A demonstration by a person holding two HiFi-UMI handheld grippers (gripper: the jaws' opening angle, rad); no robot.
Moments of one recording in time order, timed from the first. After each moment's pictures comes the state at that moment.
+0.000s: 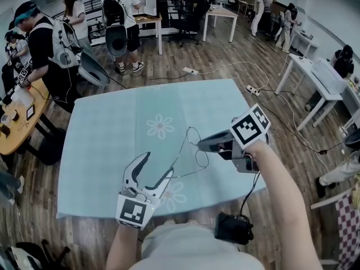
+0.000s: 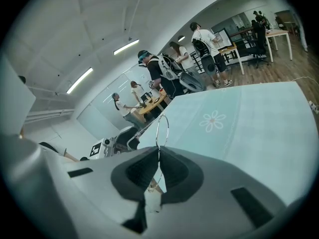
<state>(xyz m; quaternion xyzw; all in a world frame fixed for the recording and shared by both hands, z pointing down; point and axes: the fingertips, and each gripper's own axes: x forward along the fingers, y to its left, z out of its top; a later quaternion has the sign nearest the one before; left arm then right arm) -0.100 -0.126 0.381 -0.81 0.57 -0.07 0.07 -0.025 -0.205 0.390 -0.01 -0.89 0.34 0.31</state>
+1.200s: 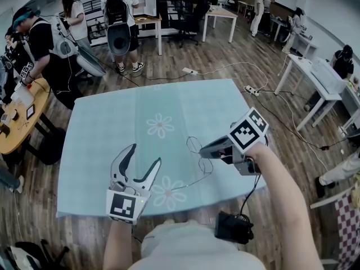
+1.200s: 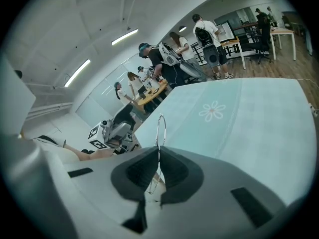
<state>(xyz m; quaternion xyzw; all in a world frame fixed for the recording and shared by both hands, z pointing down) -0.141 -0.130 0.359 -0.78 0.61 -0.07 0.09 -0.016 -0.189 0.409 -0.02 -0.87 0.33 0.36</state>
